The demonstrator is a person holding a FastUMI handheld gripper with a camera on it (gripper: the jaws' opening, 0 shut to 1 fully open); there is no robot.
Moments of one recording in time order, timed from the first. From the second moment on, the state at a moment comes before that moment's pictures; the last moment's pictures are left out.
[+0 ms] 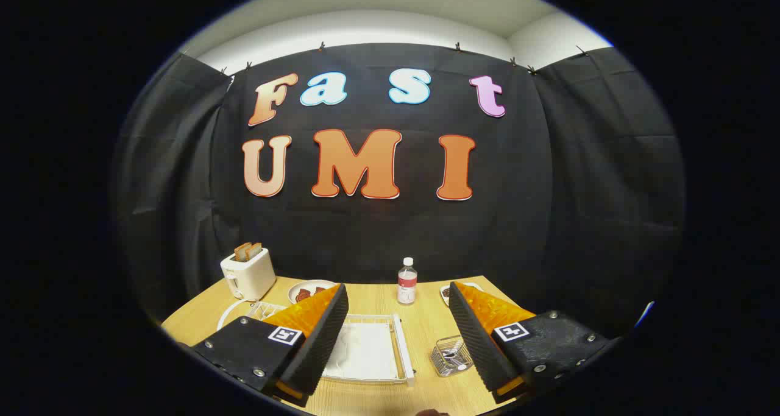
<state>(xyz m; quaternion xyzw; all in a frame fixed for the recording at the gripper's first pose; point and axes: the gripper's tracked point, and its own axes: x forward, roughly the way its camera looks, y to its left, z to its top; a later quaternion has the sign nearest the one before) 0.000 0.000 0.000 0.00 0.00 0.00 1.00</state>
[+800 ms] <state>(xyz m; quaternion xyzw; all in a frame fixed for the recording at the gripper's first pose) 0.005 -0.020 0.021 0.00 -0.01 -0.02 1.00</state>
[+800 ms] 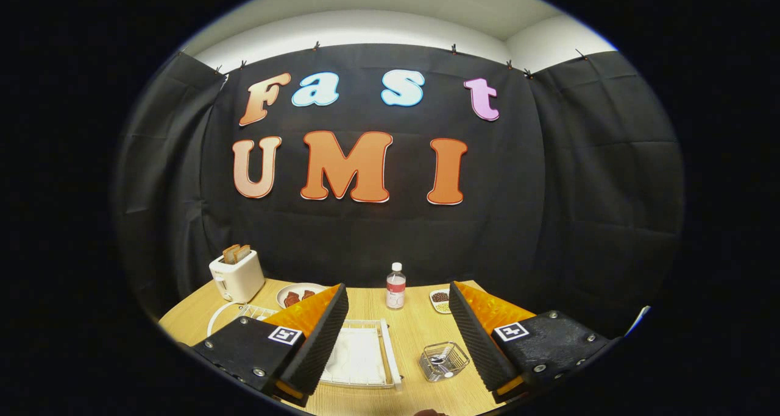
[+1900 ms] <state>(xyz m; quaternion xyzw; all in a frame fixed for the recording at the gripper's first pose) 0.091 0.117 -0.103 -0.04 0.16 0.07 0.98</state>
